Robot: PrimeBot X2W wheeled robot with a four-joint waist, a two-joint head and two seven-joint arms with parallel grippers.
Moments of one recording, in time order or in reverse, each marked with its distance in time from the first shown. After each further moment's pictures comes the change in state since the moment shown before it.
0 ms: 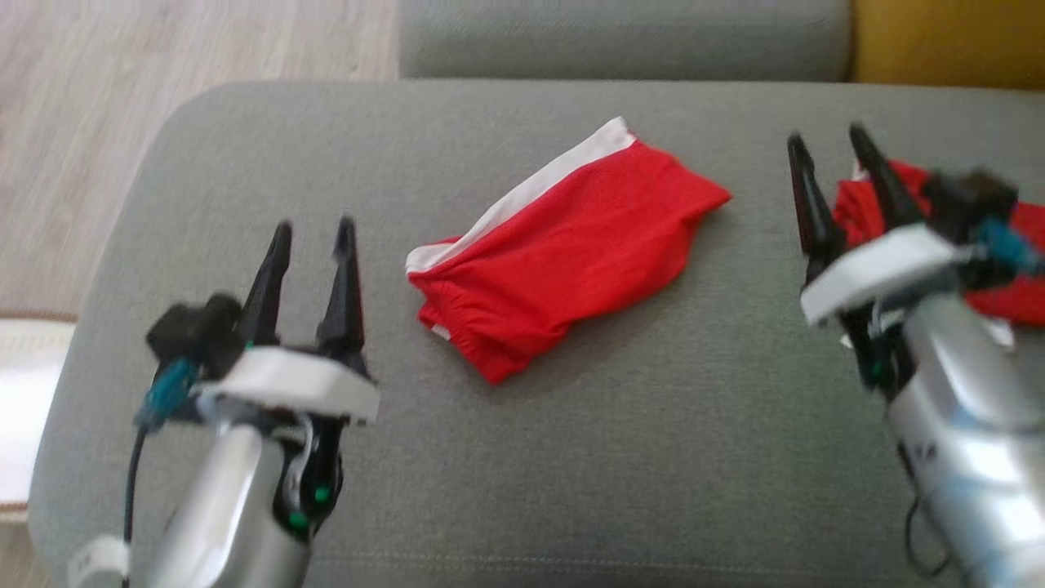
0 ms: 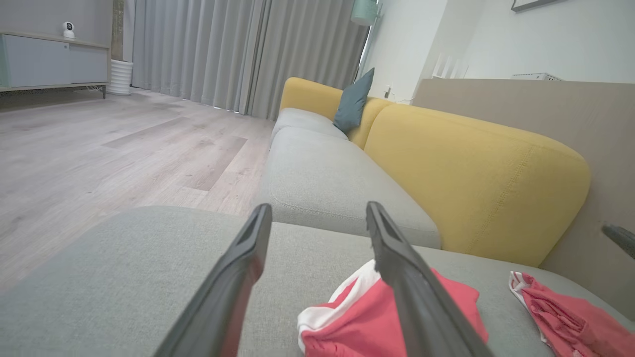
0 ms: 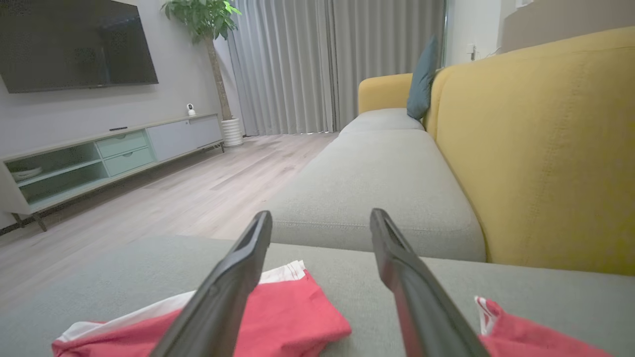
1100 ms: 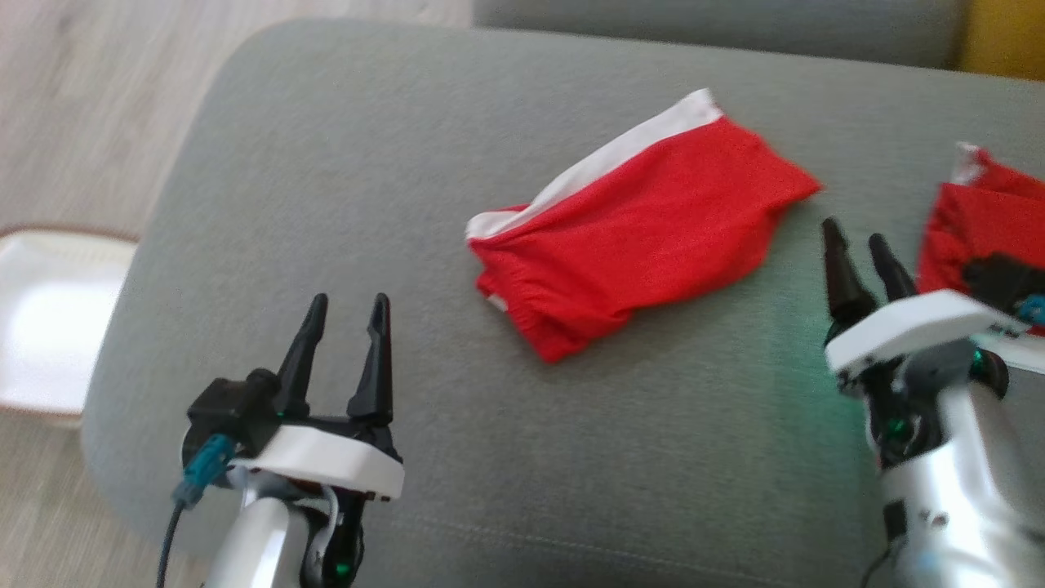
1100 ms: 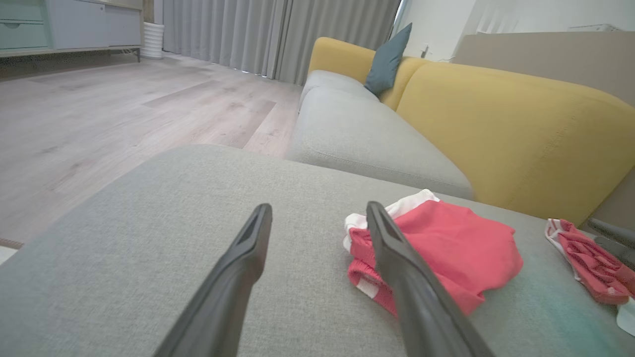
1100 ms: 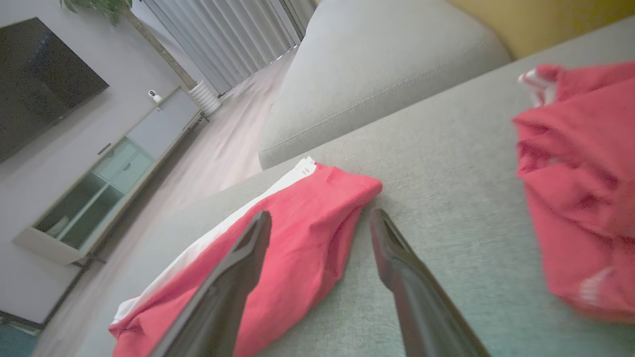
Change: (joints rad) left arm 0.196 -0.073 0.069 -0.075 0.147 -0.086 0.000; right arm 0.315 0.213 -0.450 -0.313 -0.009 0.000 0.359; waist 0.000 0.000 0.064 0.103
